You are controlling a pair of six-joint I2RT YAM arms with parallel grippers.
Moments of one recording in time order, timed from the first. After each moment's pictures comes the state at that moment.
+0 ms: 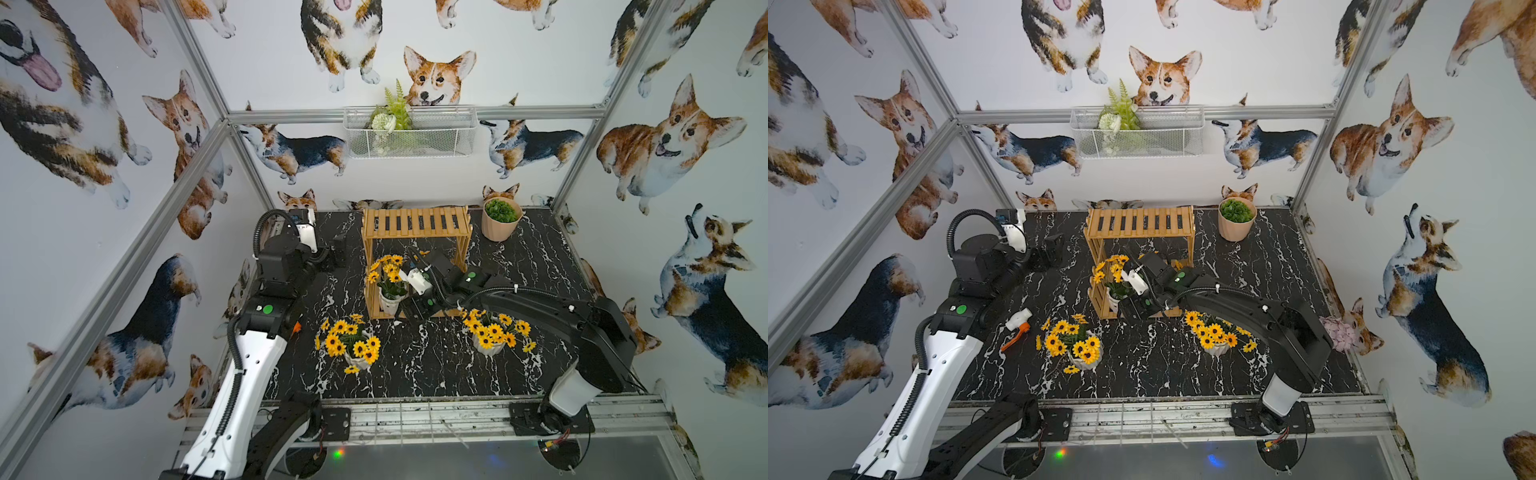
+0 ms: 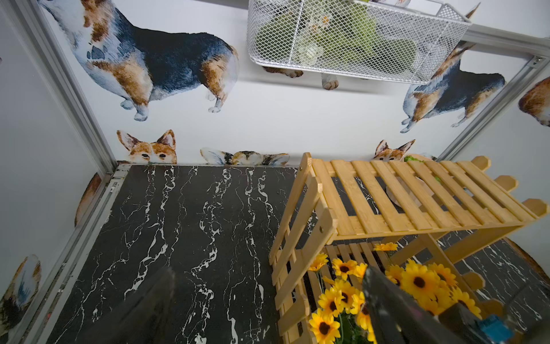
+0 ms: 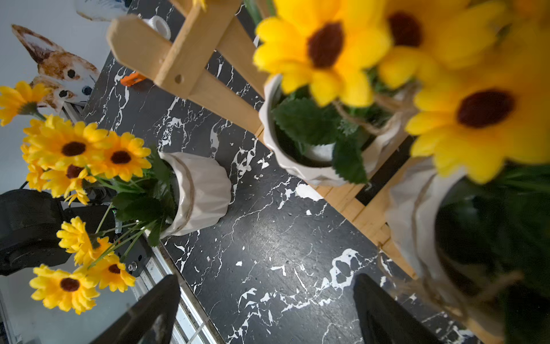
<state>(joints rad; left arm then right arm) -0.18 0.95 1.06 -0.39 0.03 -0.17 0.92 1.65 1.29 -0.61 -0.27 0.34</state>
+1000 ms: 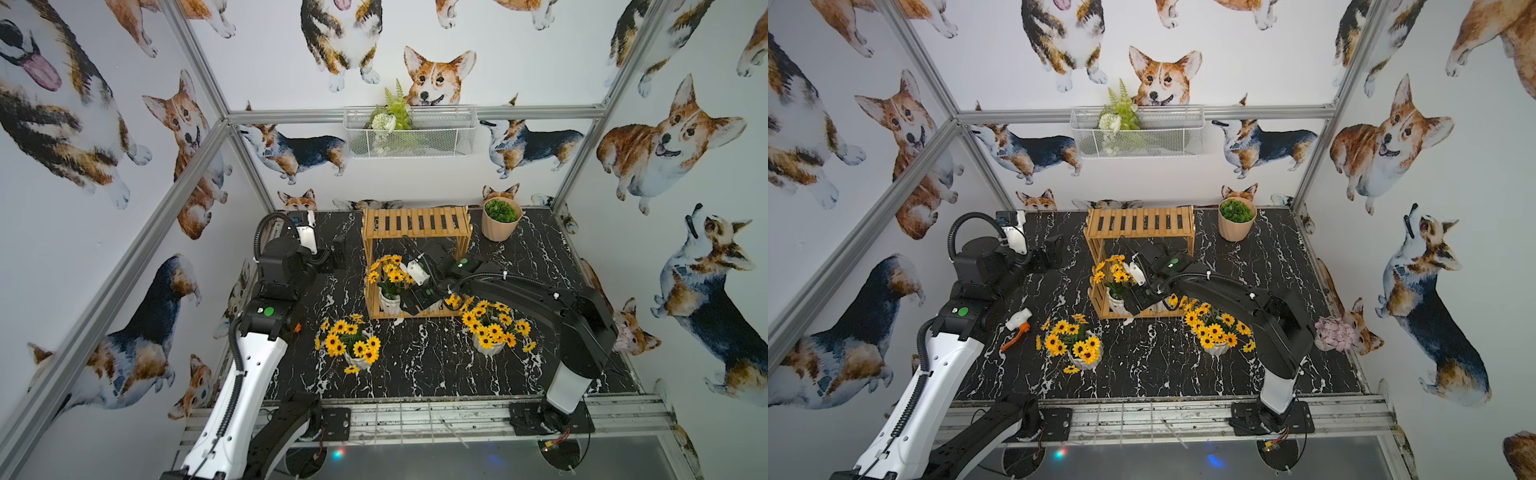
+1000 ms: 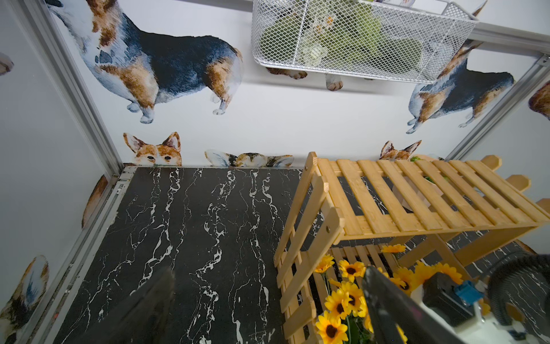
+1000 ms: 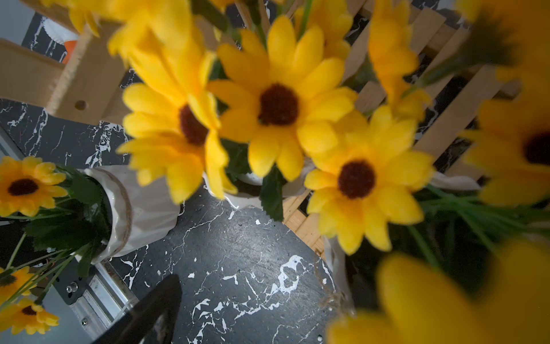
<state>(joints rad) -0.18 0.93 1.03 -0.37 0.02 -0.16 0.88 1.77 1.44 -0.75 -0.15 0.23</state>
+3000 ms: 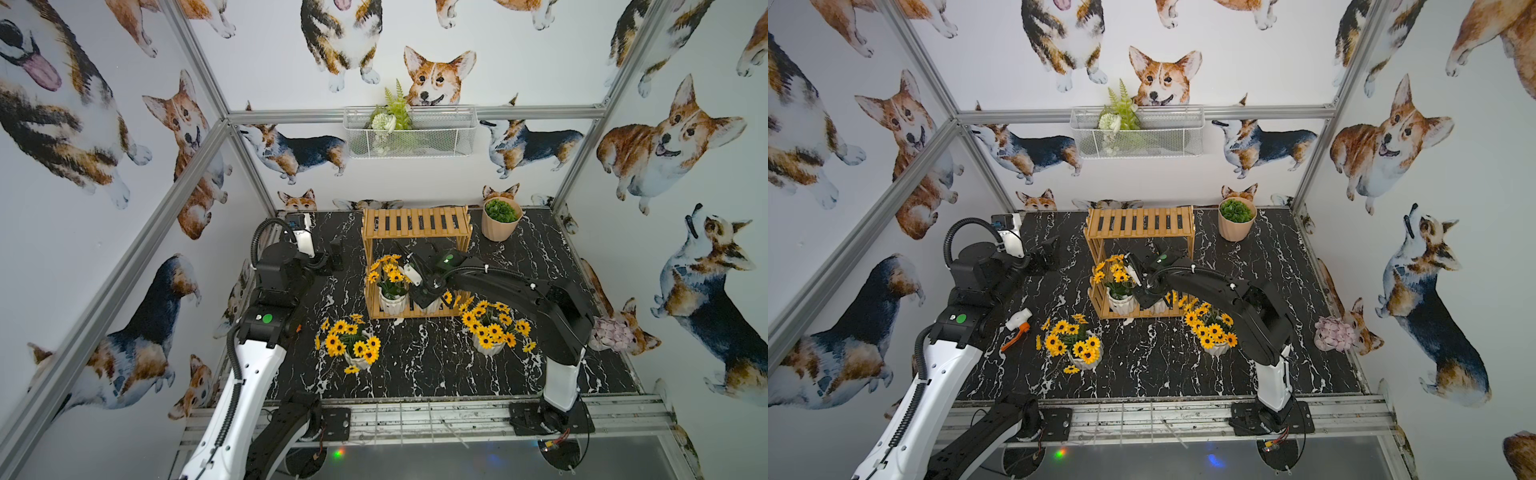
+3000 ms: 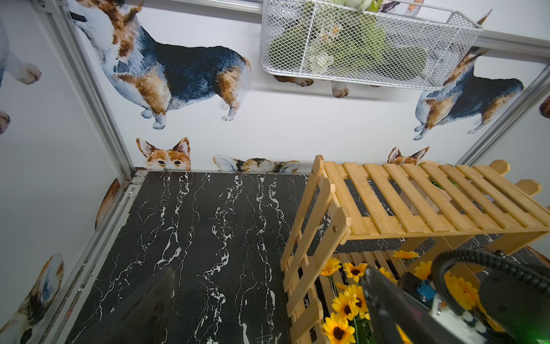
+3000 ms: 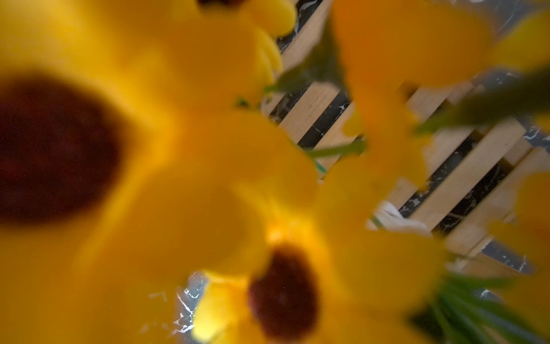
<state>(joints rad) -0.18 0.89 1.00 -0.34 -0.01 -0.15 0.88 1.90 1.54 -0.84 0.02 0.10</state>
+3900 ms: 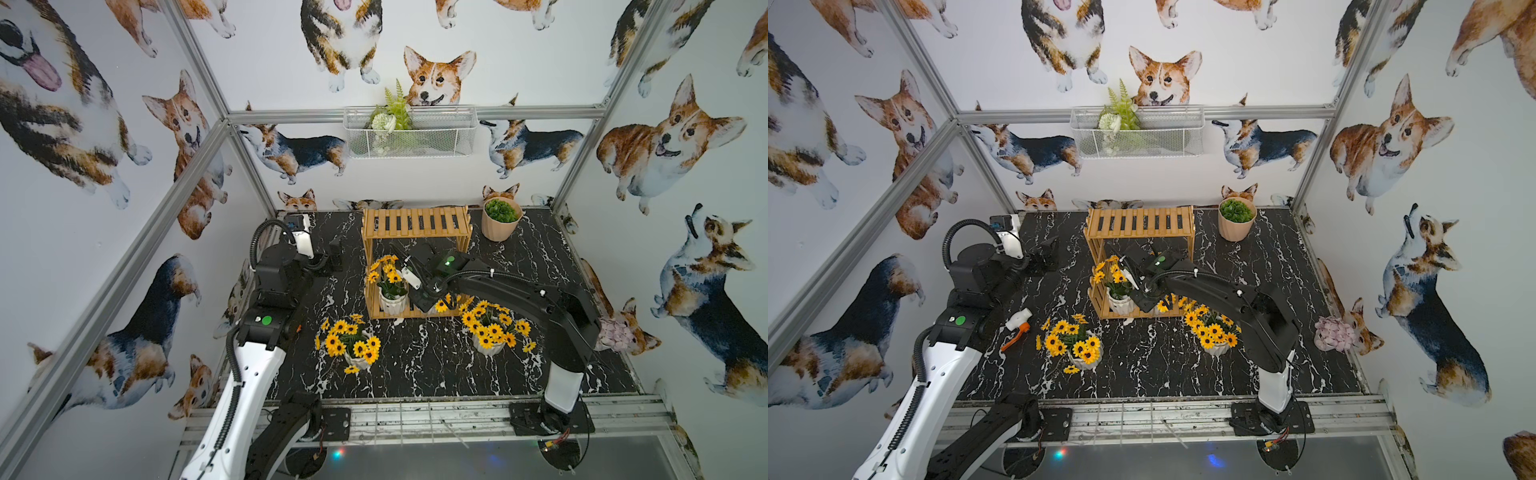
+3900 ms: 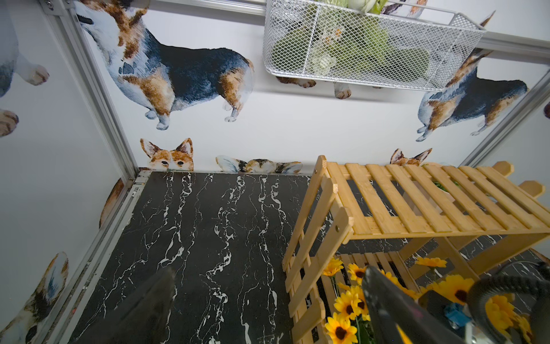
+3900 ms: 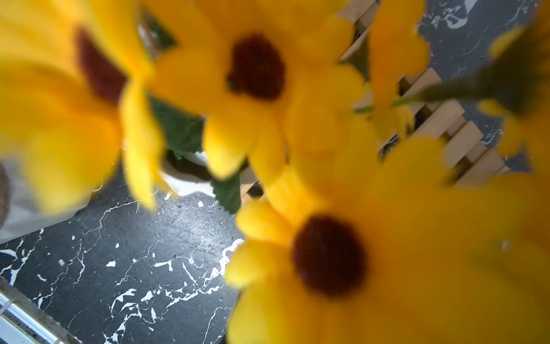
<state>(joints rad) -0.18 0.88 0.99 -0.34 -0.02 -0.15 0.93 1.84 1.56 -0.93 0.10 0.06</state>
